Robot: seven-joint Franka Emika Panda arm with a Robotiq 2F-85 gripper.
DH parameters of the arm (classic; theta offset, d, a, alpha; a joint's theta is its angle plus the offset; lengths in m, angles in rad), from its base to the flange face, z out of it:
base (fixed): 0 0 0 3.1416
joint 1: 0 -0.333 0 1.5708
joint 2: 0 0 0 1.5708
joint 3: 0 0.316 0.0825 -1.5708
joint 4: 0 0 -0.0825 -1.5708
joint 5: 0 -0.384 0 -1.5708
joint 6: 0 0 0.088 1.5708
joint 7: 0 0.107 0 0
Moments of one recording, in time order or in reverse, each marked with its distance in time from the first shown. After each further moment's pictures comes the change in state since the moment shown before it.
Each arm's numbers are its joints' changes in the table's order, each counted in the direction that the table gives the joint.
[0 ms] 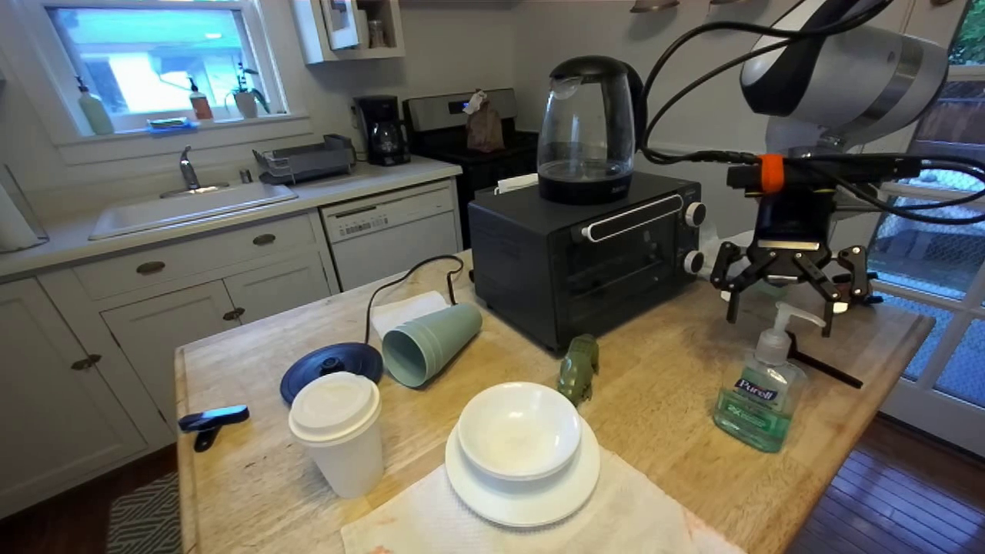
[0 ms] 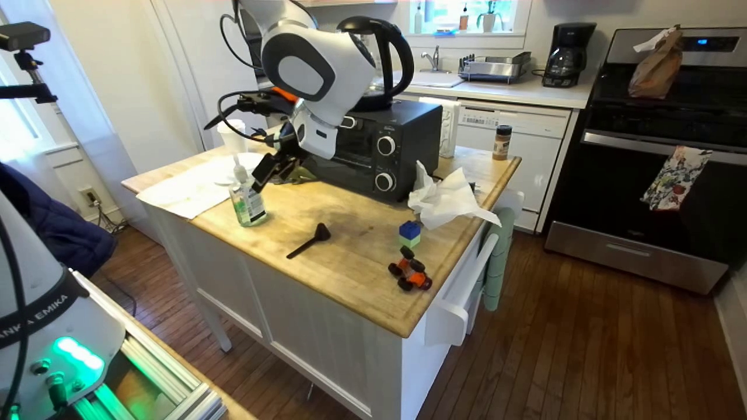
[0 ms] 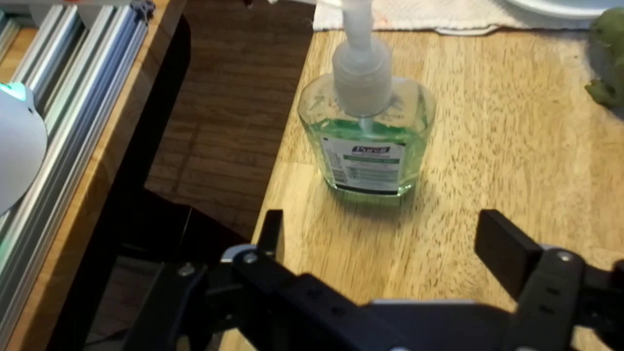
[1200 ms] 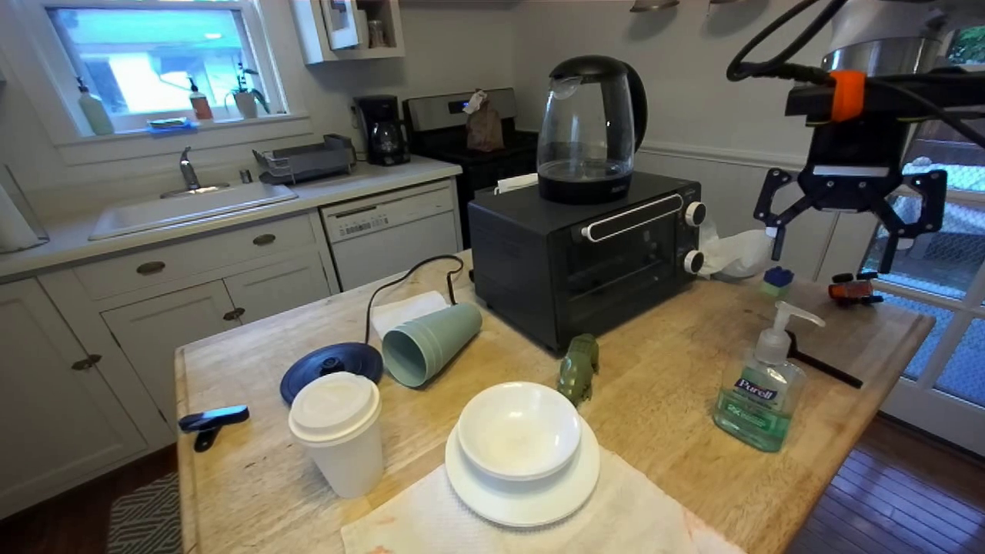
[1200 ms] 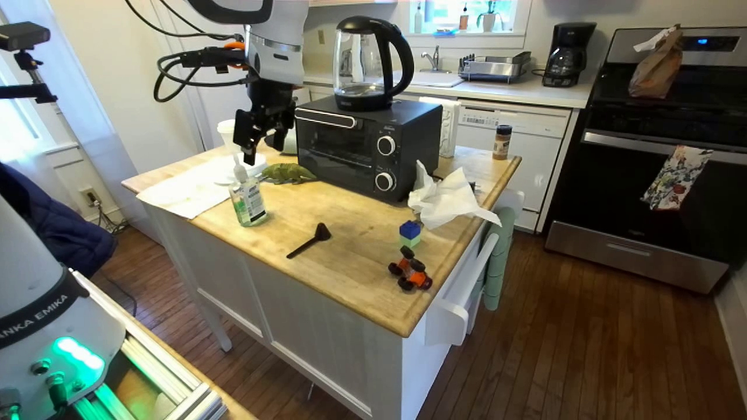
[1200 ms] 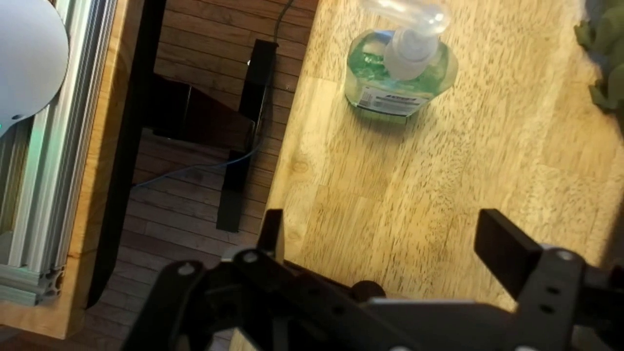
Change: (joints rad) arm 0.050 -0.421 0.119 0.211 0.343 0.182 0.240
